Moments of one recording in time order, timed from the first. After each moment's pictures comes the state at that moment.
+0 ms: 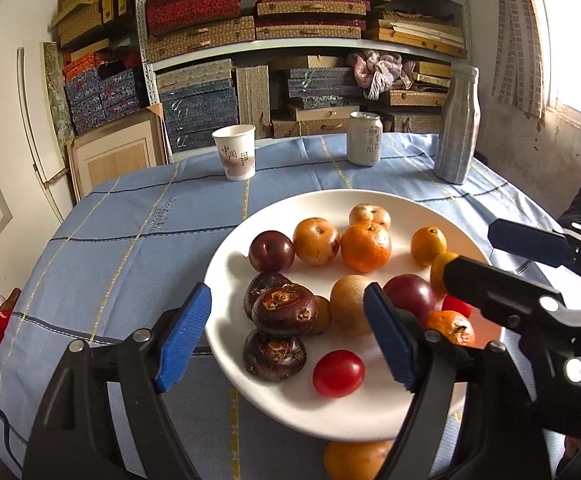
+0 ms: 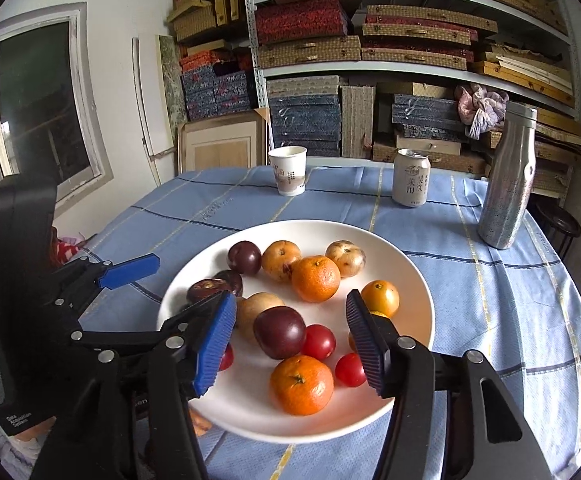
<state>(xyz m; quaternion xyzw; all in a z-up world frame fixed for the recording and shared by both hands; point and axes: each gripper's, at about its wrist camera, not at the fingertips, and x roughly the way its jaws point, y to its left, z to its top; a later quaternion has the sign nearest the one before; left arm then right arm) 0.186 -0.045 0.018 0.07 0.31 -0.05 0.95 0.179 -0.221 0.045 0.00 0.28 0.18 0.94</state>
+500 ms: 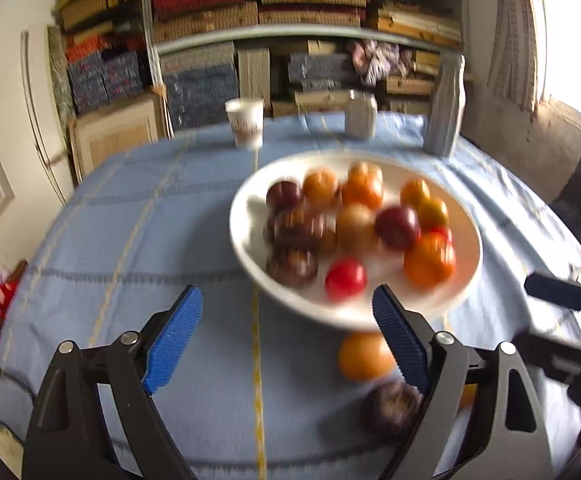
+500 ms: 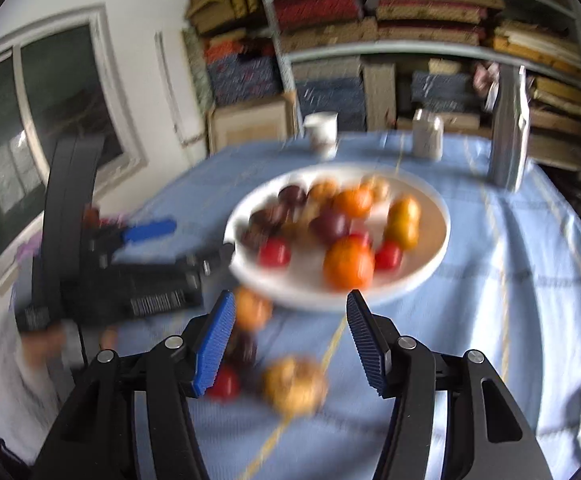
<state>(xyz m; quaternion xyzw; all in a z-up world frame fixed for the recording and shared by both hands) 0.122 -0.014 0.009 0.06 0.35 -0.07 0.93 0.088 -0.237 0.015 0.02 0.33 0.24 0.91</state>
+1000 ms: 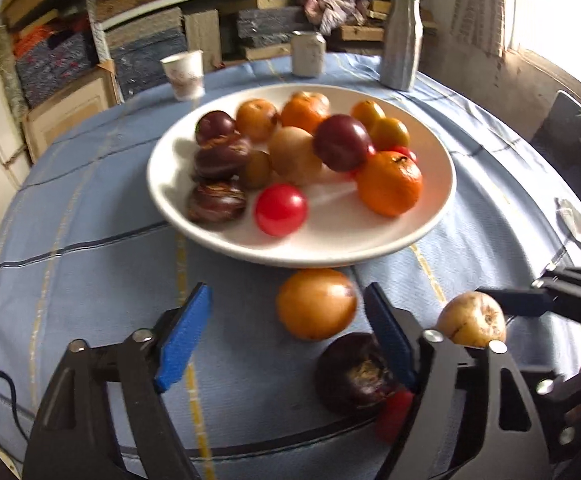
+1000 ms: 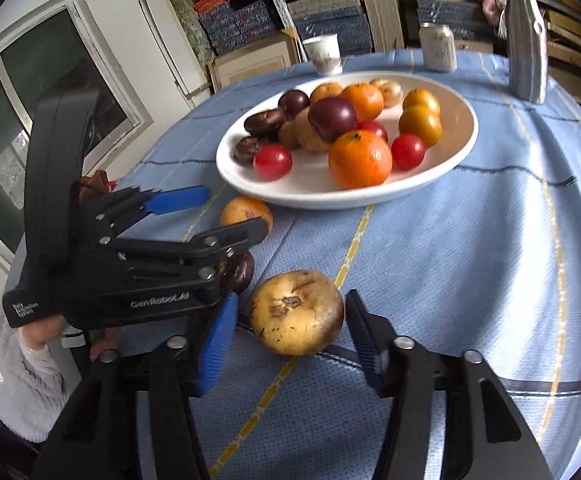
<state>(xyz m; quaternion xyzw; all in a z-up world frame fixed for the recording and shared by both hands) 0.133 -0.047 -0.031 0.09 0.42 -0.14 0.89 0.103 -0.231 -0.030 0.06 0.43 0.26 0.86</state>
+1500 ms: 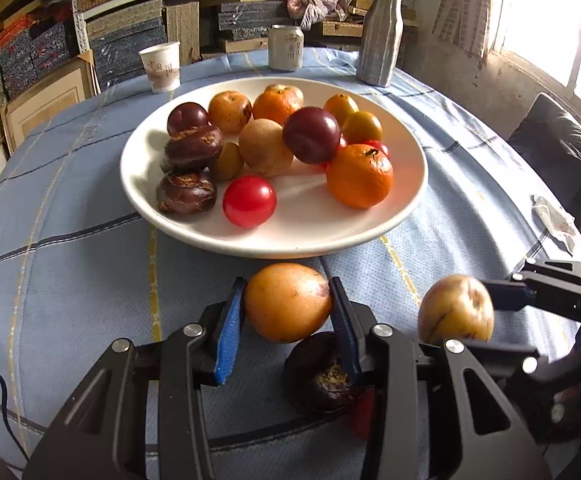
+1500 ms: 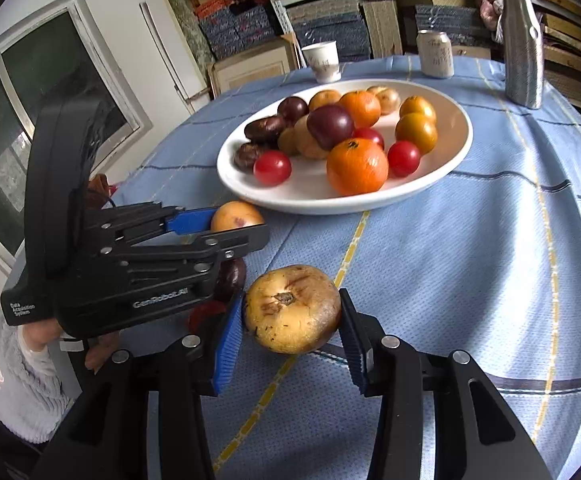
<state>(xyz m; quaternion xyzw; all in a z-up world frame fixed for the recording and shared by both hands) 0.124 -0.049 -0.028 0.08 0.42 -0.18 0.88 0.098 -0.236 -0.023 0.06 0.41 0.26 0.87</state>
